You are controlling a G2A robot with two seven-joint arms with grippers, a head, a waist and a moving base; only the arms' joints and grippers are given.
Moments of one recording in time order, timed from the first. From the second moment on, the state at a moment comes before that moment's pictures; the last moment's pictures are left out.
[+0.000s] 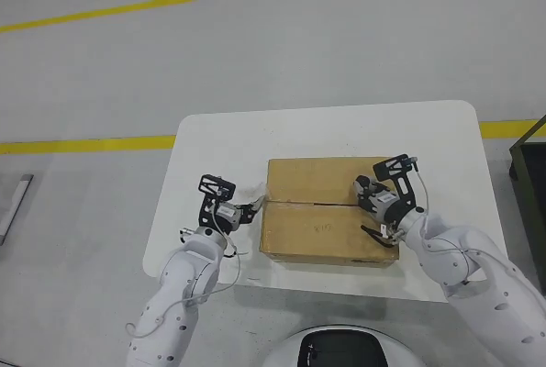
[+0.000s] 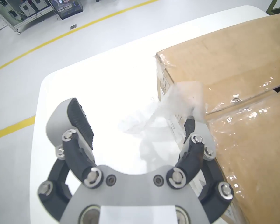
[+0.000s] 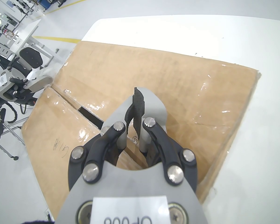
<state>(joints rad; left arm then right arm) 1.14 -1.14 -1.22 -1.68 1.27 -0.11 -0.29 -1.19 -1.15 1.23 -1.79 -0.80 0.03 0.49</state>
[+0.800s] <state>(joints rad) 1.04 -1.18 -1.11 -1.68 1.32 -0.15 -0.29 -1.22 -1.15 1.39 -1.87 -0.70 0.09 0.46</state>
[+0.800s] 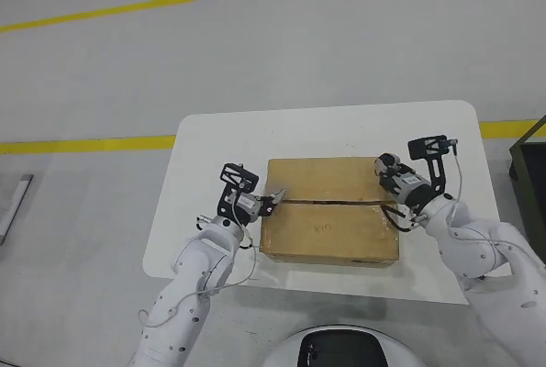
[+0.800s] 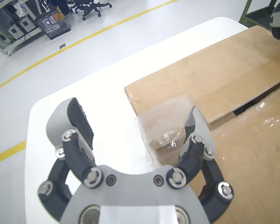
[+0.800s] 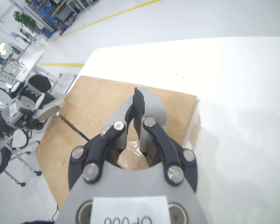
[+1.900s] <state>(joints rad) 0.90 -1.26 -0.89 -1.58 1.38 -0.19 -0.30 -1.38 -1.13 1.66 -1.86 -0.59 0.03 0.44</state>
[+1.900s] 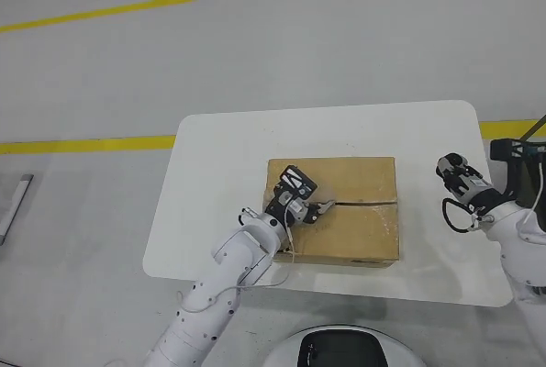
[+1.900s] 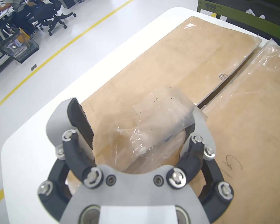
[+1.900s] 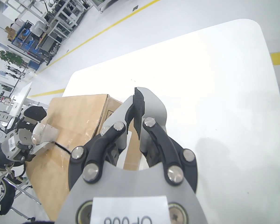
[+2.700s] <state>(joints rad) 0.86 -1.32 -0.78 -1.55 1.42 -0.20 -0.30 -1.52 -1.13 1.83 -1.86 -0.50 0.00 0.40</state>
